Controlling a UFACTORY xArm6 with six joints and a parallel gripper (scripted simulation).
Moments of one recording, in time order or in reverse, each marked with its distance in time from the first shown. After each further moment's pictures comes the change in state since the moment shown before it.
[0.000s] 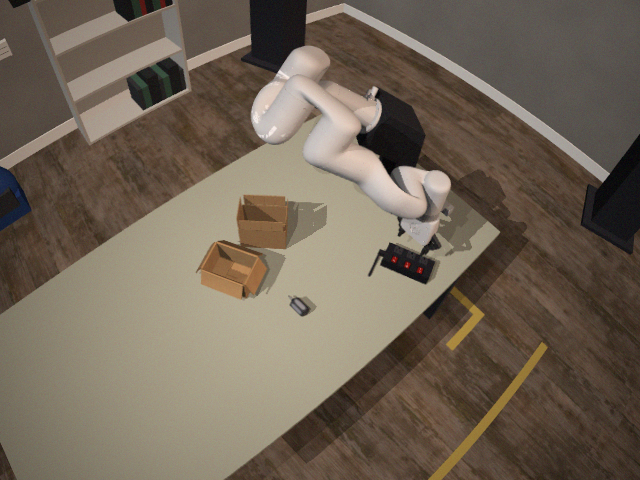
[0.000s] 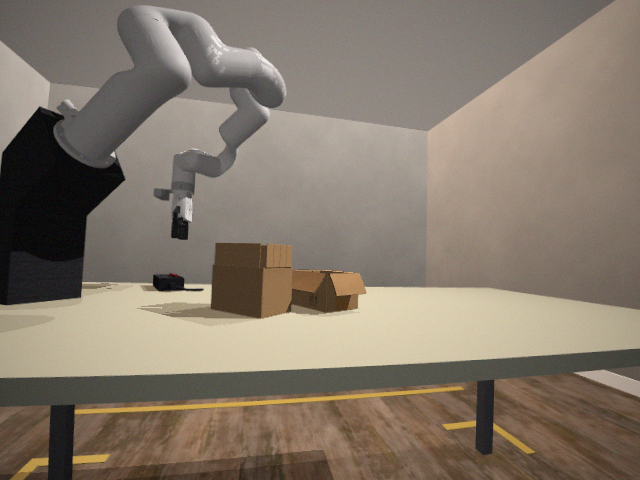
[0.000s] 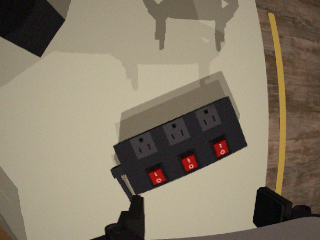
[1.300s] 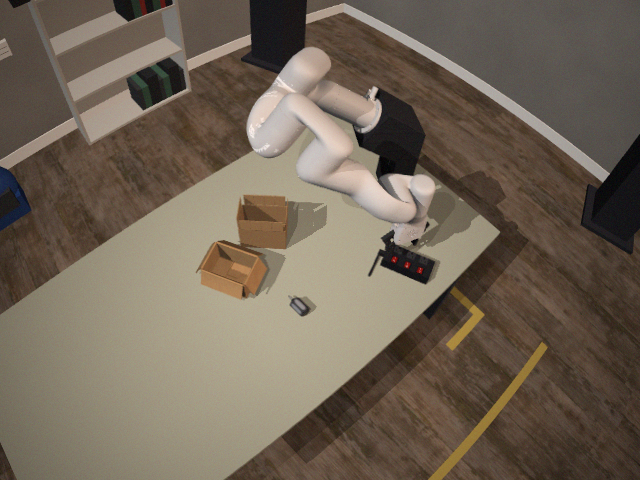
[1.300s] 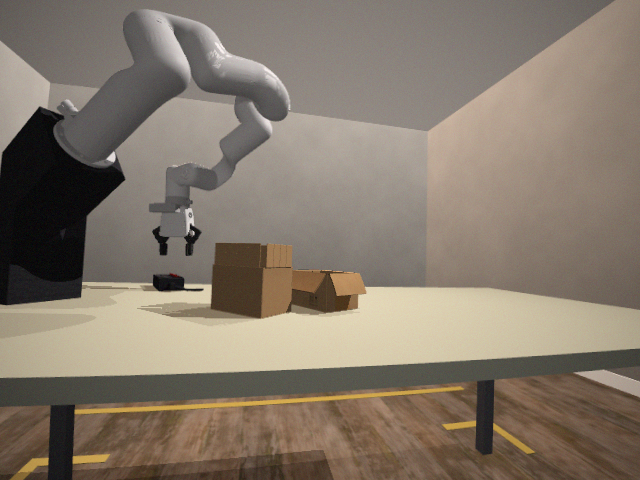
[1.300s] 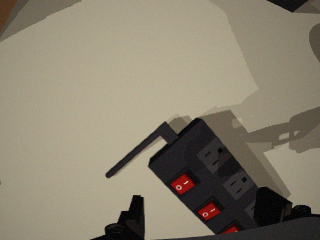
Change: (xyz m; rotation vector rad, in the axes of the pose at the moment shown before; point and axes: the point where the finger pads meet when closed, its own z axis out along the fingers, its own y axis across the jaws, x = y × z) arm 0.001 -0.034 0.057 -0.003 -0.043 -1.249
